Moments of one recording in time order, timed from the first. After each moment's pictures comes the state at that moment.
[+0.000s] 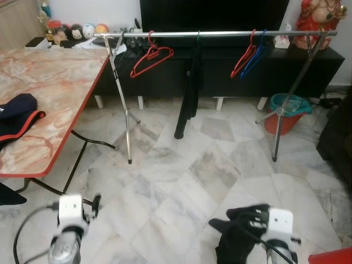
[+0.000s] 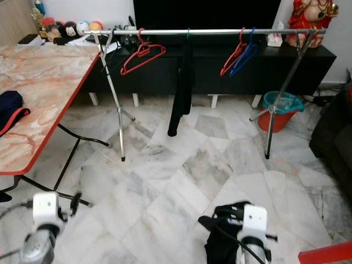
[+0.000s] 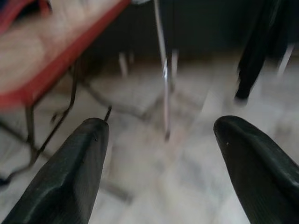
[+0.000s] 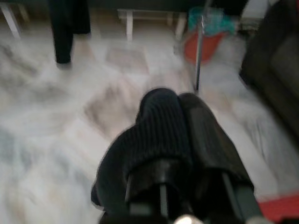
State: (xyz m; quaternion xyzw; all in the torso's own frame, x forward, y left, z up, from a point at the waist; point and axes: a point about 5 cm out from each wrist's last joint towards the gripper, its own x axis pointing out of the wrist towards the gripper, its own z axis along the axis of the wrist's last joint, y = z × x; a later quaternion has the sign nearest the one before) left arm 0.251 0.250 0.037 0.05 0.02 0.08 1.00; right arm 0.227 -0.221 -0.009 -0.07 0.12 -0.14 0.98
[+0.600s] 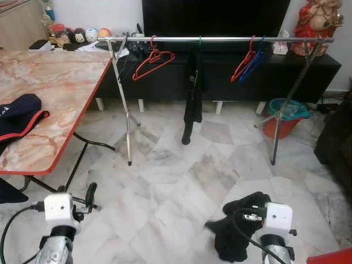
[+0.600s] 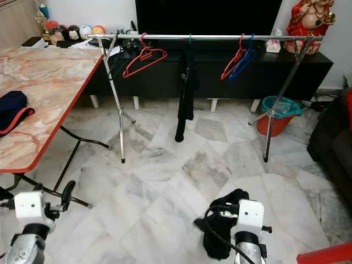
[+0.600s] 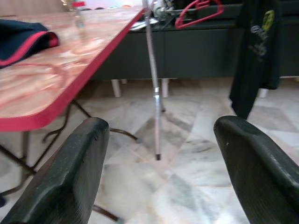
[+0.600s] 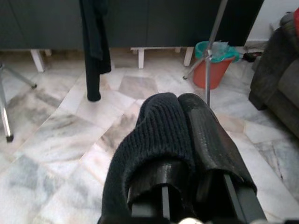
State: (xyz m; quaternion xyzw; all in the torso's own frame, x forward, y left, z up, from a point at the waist) left arm 0.227 0.248 0.054 0.04 -0.01 0.06 1.00; right arm 0.219 -0.201 0.015 -0.04 0.07 -0.12 0.99
